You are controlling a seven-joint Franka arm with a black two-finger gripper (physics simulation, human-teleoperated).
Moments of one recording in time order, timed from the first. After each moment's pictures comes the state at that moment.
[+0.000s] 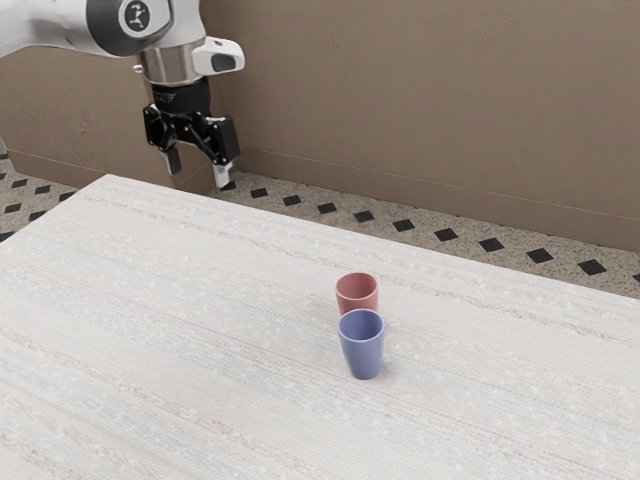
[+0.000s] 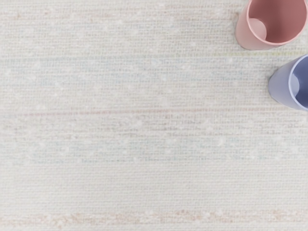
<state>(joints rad) -0.10 0.02 0.02 -1.56 0.02 1.53 -0.04</state>
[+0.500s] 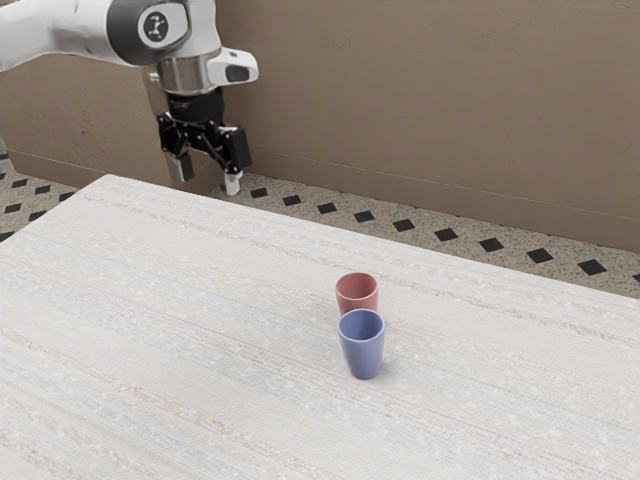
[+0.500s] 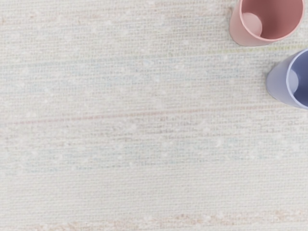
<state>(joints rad) -0.11 0.08 0.02 -1.54 0.02 1.55 -0.02</state>
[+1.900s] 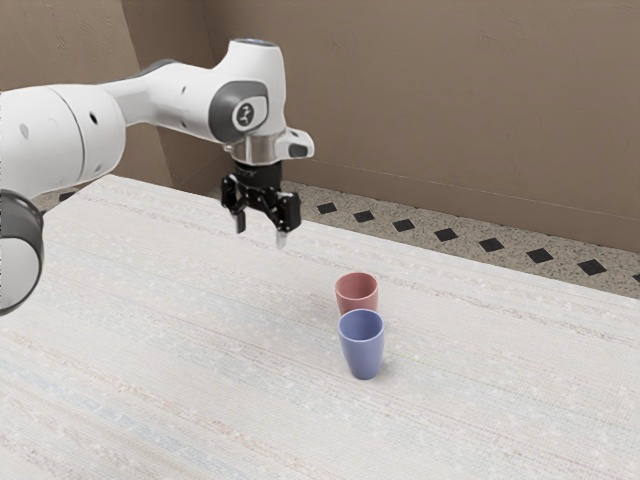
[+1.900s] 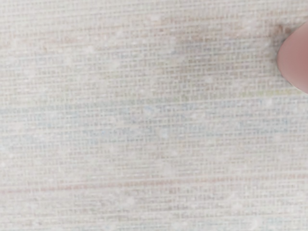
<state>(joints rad) -0.13 0.44 0.05 -1.41 0.02 1.69 -0.01</state>
